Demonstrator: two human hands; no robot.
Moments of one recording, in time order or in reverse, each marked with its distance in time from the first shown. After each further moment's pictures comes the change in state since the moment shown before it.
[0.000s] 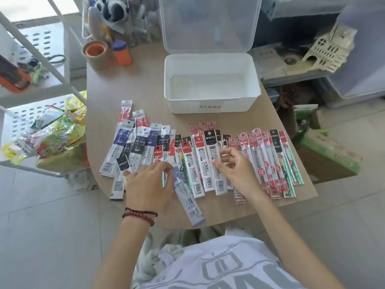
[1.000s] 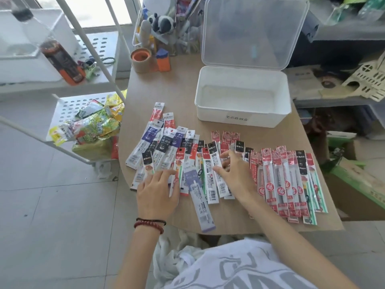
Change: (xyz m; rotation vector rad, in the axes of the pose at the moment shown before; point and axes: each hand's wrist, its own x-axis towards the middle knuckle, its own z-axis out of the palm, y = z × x) left_hand -0.031 -0.013 0.021 0.002 0.126 -0.268; right_hand 0.036 -0.004 0.040 -0.369 -0.006 -0.189
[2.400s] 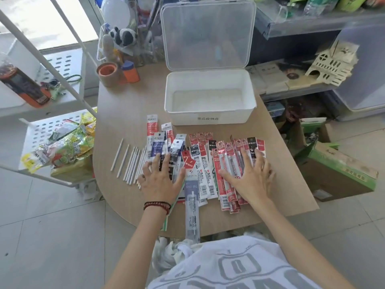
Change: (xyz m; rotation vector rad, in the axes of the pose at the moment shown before) left_hand 0.045 0.039 0.051 0.203 -0.055 0.098; right_hand -0.022 0.078 -0.040 -0.486 0.114 0.307
